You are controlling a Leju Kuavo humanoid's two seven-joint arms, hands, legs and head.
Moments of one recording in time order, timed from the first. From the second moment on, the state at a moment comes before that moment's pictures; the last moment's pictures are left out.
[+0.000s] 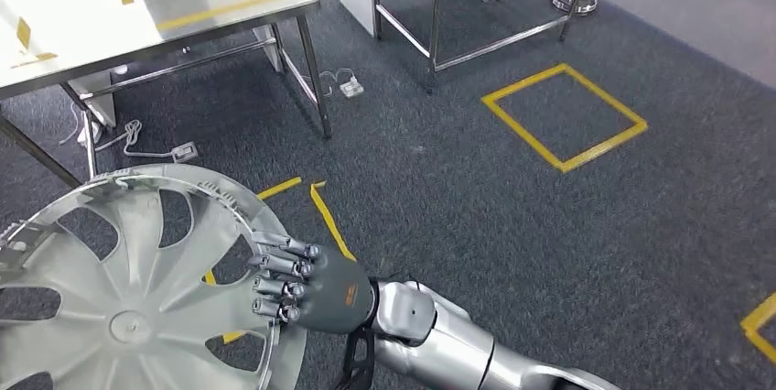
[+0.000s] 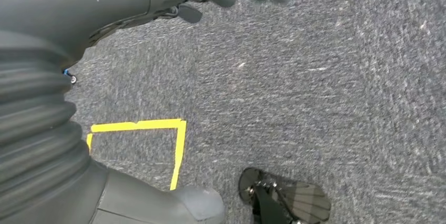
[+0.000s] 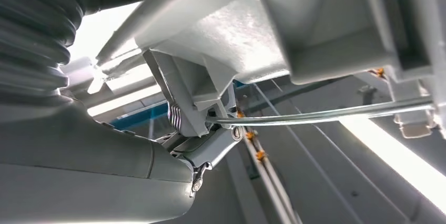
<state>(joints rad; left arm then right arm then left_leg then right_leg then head) -0.10 -0.19 1.25 -0.20 -1.26 0.52 -0.23 -0.21 0.00 0.66 -1.39 1.25 -0.45 -0.50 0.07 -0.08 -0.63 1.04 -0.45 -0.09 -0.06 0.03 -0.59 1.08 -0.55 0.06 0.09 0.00</state>
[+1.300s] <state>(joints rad) -0.11 -0.20 1.24 -0.20 -1.24 0.52 -0.23 -0.23 0.00 0.65 -1.39 1.25 -0.45 -0.50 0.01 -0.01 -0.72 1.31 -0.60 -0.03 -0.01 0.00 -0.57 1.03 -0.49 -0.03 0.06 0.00</state>
